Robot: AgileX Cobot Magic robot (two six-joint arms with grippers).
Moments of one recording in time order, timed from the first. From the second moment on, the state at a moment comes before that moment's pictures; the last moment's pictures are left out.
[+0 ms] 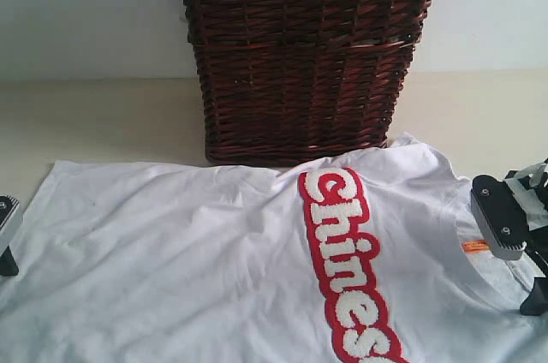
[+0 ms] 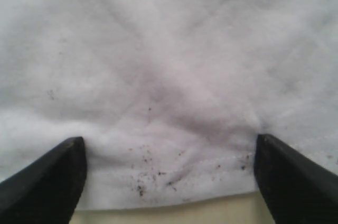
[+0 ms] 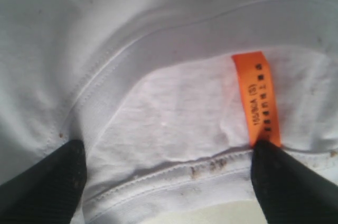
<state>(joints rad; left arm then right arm) 0.14 1.79 -0.75 -0.32 0.69 2.09 -0.04 1.81 -0.82 0.18 0.67 -1.74</state>
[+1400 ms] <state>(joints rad) 0.14 1.79 -0.75 -0.32 0.70 2.09 -0.05 1.81 -0.82 0.19 0.67 -1.70</state>
